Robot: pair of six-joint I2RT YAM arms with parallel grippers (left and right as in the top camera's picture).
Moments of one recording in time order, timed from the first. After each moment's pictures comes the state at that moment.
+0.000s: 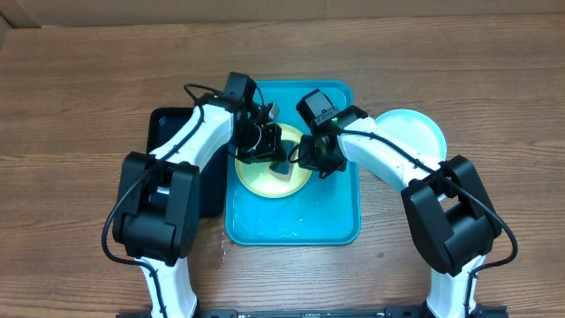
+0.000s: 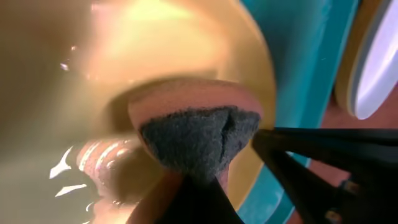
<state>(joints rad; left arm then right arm) -0.27 2.03 1.40 -0.79 0.58 -0.28 0.56 2.02 1.41 -0.77 -0.11 0.69</state>
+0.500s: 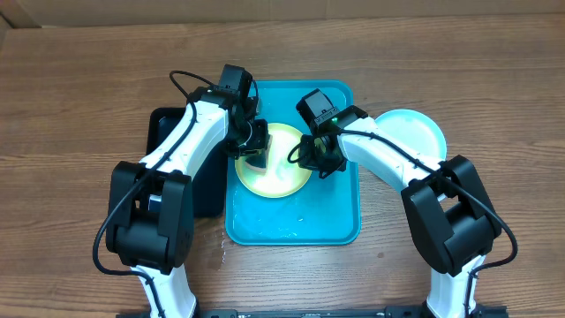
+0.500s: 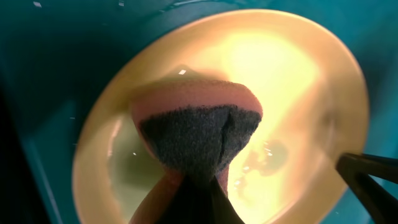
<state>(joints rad) -0.26 1.98 1.43 -0.86 0.23 -0.28 0.56 2.02 1.41 -0.77 -0.11 0.69</state>
